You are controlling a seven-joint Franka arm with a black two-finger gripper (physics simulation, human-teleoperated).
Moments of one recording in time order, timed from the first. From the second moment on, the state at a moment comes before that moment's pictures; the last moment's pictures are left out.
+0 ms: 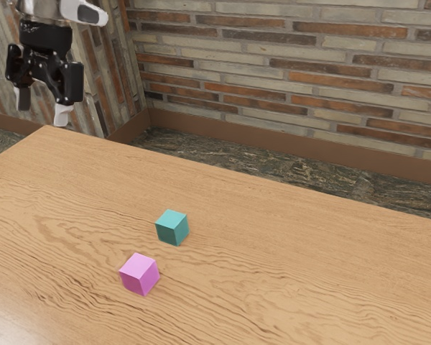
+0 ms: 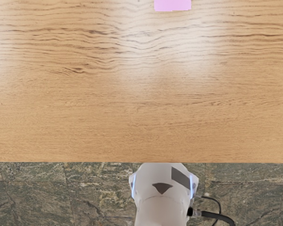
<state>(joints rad) -0.02 -0.11 -0.09 -1.31 0.08 0.74 -0.03</state>
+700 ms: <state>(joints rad) -0.02 0.68 -0.01 -1.33 0.07 1.93 -0.11</state>
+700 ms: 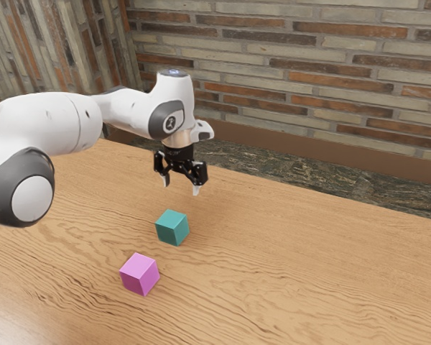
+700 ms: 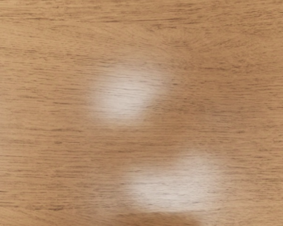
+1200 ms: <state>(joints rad) 0.00 0.68 0.03 -1.44 0.04 2.14 0.09</state>
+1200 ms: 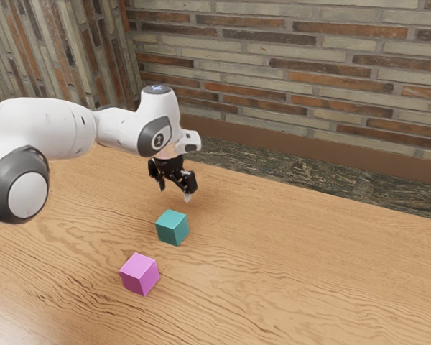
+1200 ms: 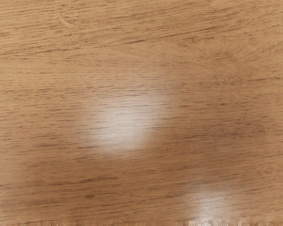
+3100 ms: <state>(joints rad) 0.00 0.41 0.01 -2.00 -0.13 2.52 0.27</state>
